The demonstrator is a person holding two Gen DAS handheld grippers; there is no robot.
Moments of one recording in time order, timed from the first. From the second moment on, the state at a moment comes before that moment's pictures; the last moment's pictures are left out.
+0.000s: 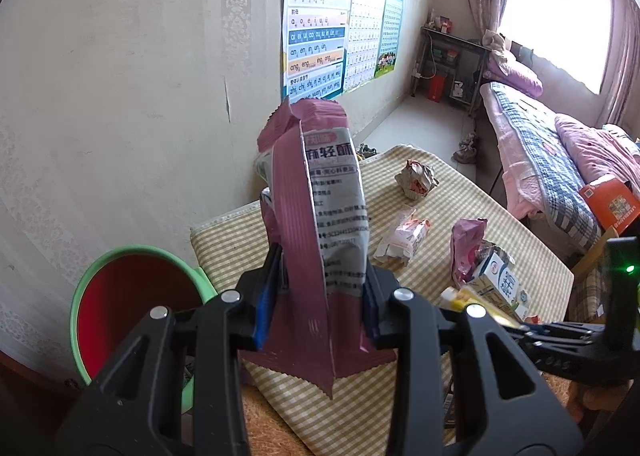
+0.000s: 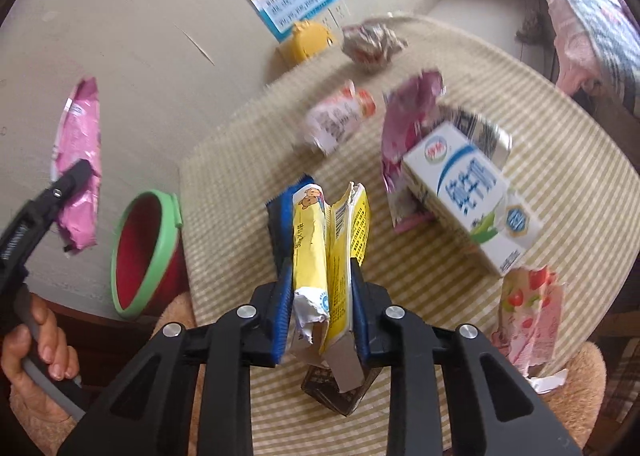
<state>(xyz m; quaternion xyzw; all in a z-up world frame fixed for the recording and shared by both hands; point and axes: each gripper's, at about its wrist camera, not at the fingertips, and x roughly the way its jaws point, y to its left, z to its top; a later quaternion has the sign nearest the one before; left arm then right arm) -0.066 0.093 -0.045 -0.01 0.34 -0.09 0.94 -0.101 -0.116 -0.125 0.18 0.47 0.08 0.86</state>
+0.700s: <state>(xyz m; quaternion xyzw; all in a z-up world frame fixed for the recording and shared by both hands) -0.074 0.104 -0.045 0.00 0.33 -0.07 0.94 -0.111 -0.091 -0.068 0.18 0.41 0.12 0.89</state>
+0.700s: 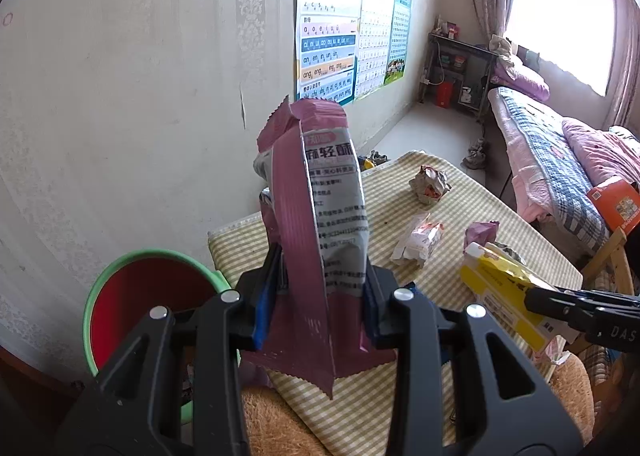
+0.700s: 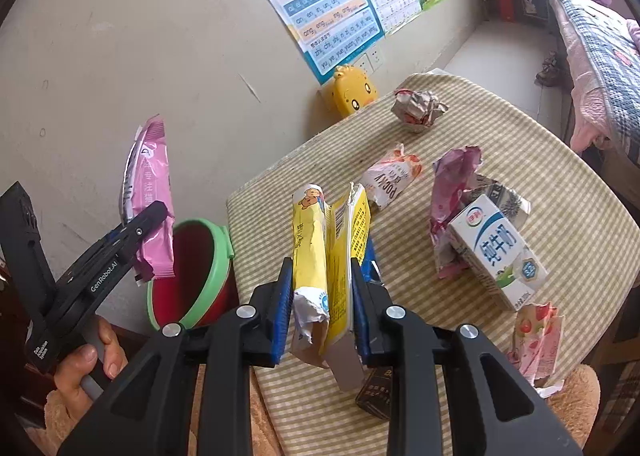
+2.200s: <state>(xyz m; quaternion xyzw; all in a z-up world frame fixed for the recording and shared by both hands) -0.074 0.274 -0.105 -0.09 0.39 0.10 0.91 -0.013 0.108 -0.071 0.12 0.45 0.28 0.84</state>
